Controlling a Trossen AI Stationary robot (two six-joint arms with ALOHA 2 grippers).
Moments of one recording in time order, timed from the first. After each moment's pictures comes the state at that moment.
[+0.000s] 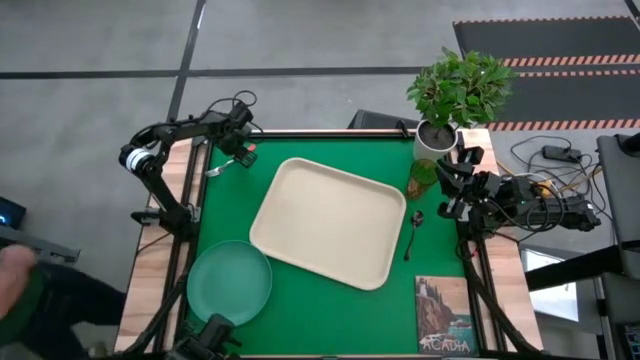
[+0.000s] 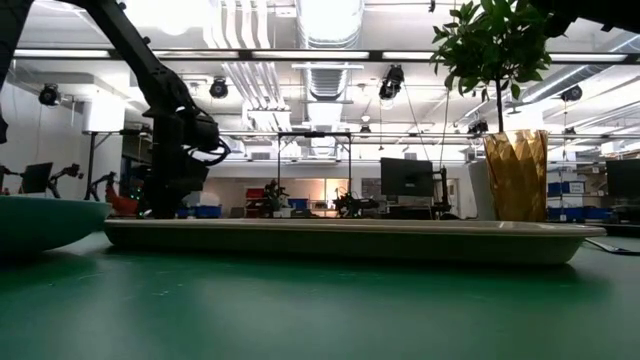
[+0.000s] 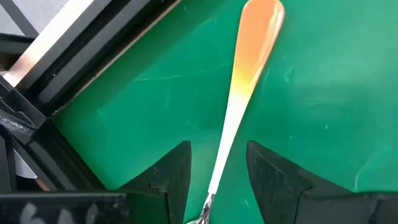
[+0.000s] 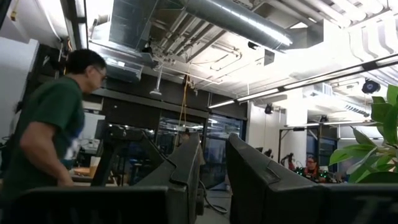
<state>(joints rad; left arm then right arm) 1.03 1.68 1.01 -0.71 -0.19 0.11 -0.02 0.27 0.21 0.63 0.26 -0.35</state>
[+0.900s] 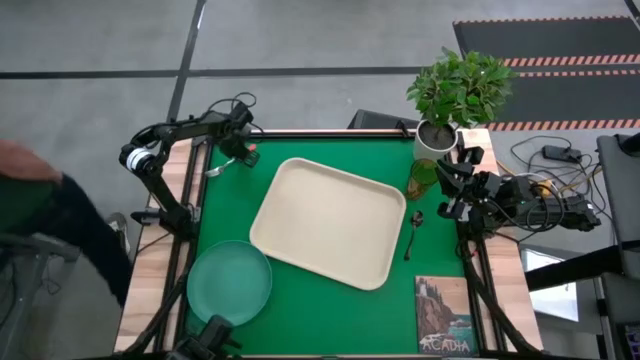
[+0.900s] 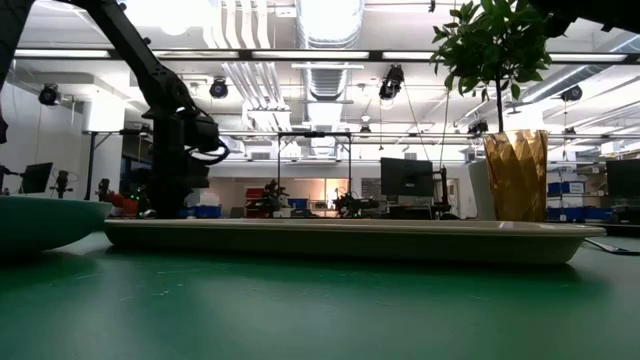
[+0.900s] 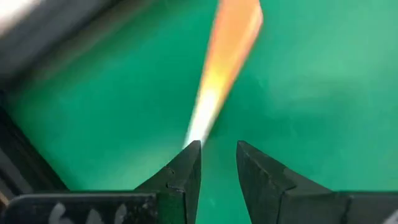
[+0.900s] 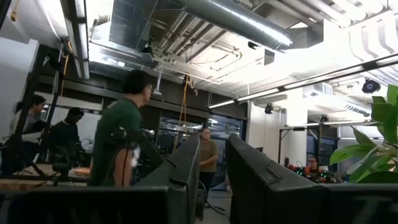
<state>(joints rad) 1.03 1.69 1.01 -0.75 -0.08 -0.01 -0.02 0.27 0.21 0.63 0.26 -0.35</state>
